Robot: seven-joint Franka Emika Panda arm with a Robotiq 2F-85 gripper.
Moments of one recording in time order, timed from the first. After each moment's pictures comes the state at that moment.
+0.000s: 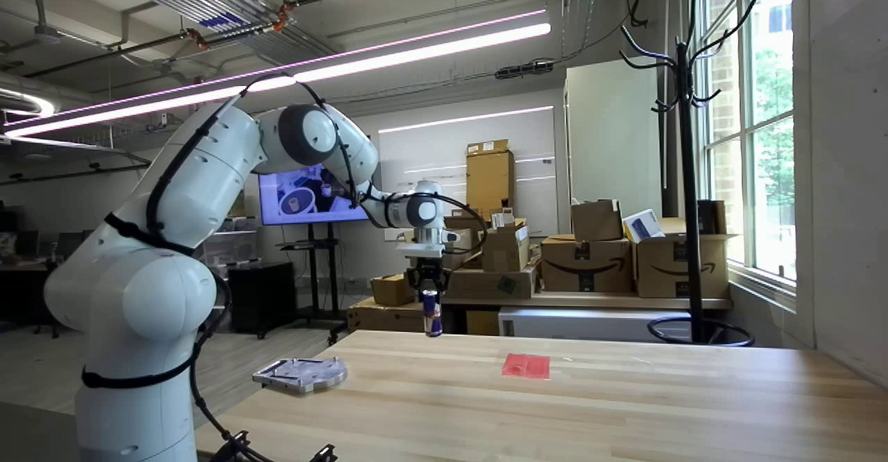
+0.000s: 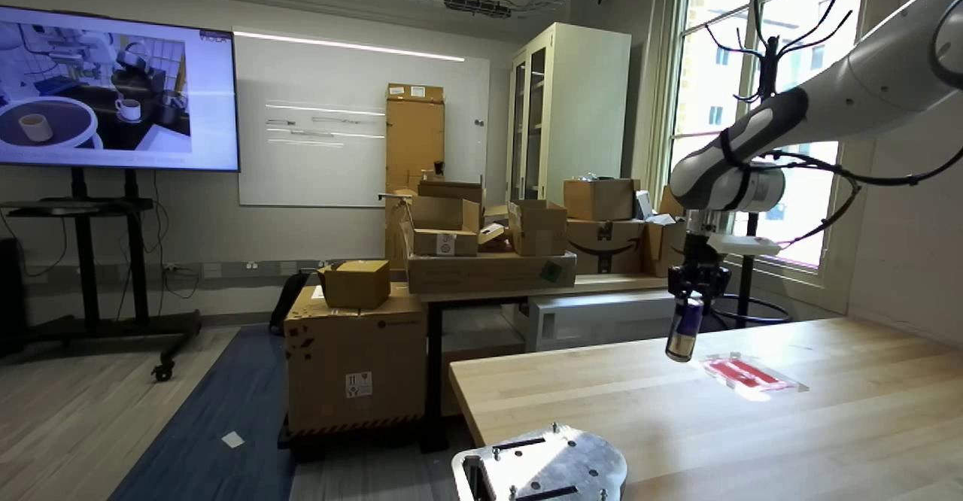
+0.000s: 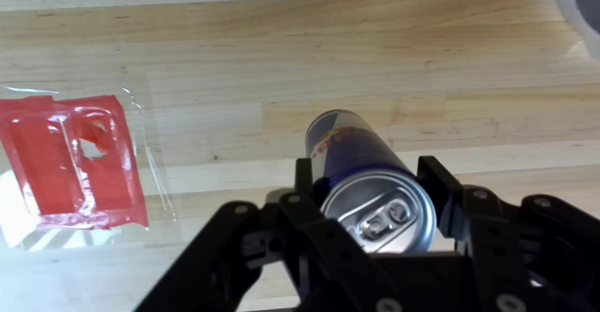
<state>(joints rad) -0.18 0.56 -0.06 -1.58 0.09 2.16 -0.29</state>
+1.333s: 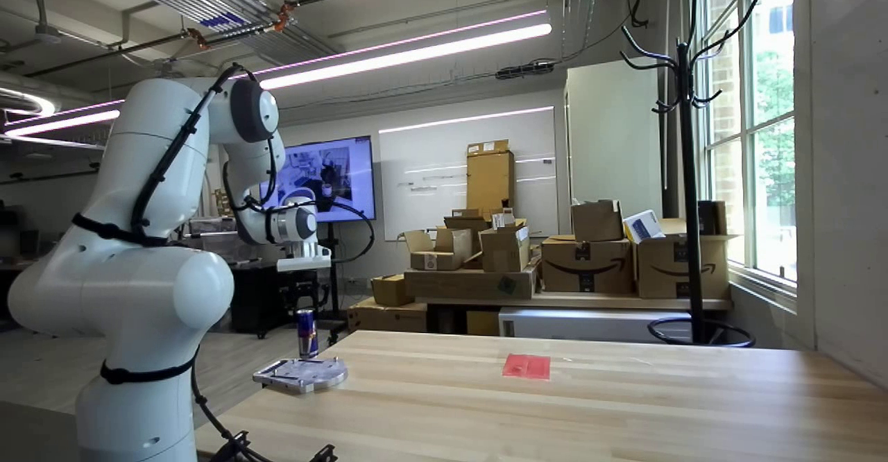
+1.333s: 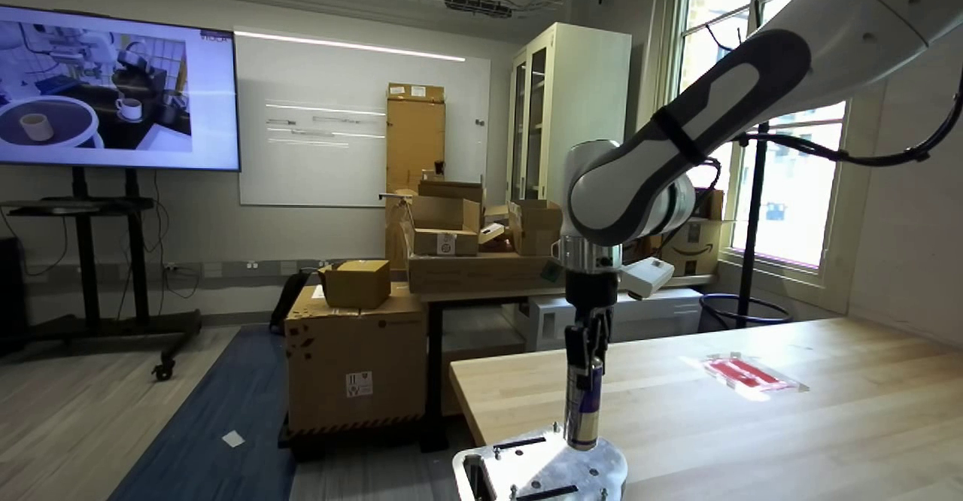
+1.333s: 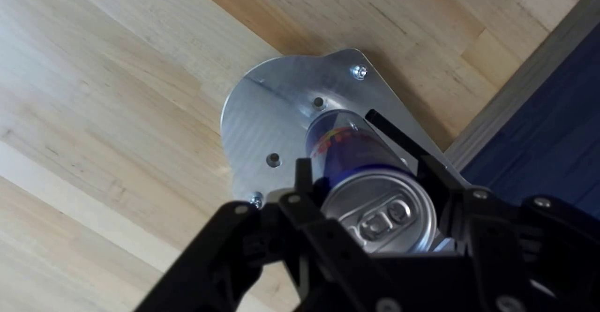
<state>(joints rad) 0.19 0.33 0.15 -2.02 -0.11 2.26 -0.31</state>
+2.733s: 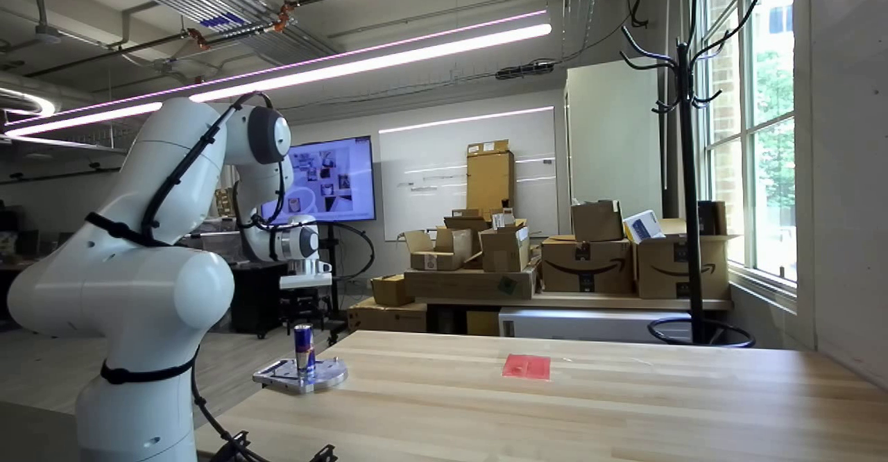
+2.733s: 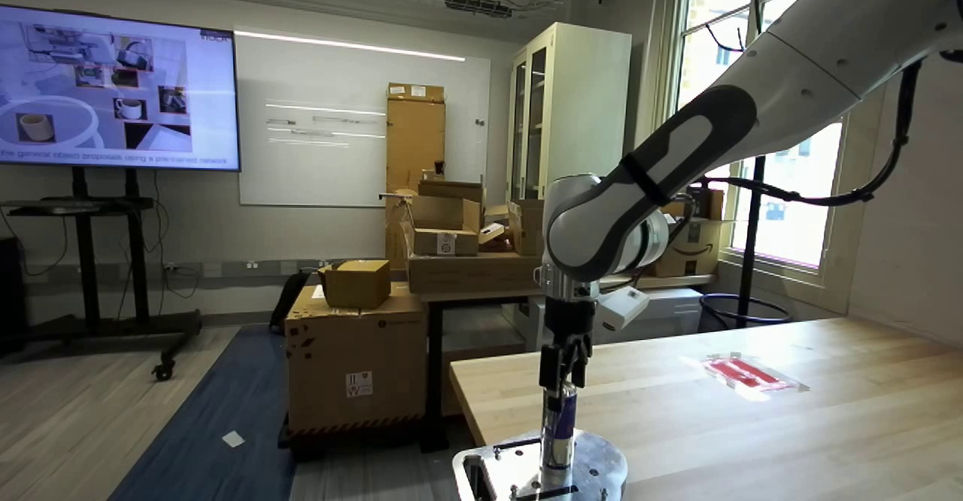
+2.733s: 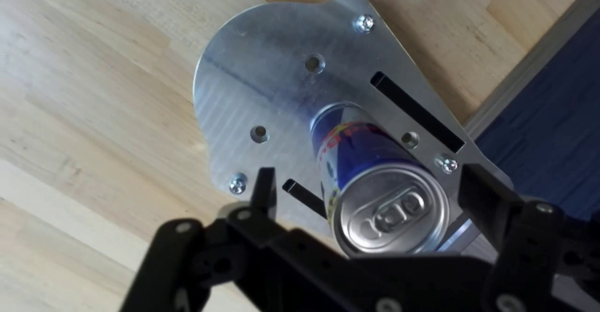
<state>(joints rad) 0.19 0.48 0.16 -1.92 -0.11 2.34 -0.31</state>
